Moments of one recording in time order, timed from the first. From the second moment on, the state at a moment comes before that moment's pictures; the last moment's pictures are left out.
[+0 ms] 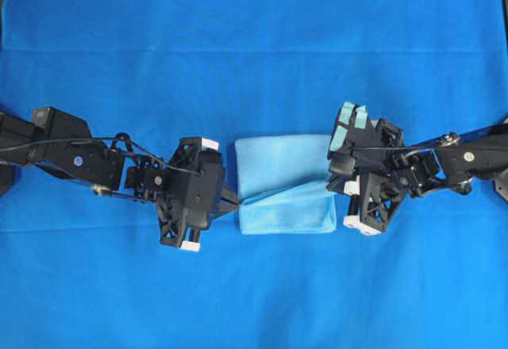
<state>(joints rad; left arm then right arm) -0.16 0.17 0.73 -0.03 -0.21 0.07 0.14 -0.08 0.86 -0.44 0.21 0.89</state>
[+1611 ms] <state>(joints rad) -0.16 -0.78 1.01 -0.03 0.06 0.08 0.27 -0.89 0.94 -0.69 0.52 0.88</state>
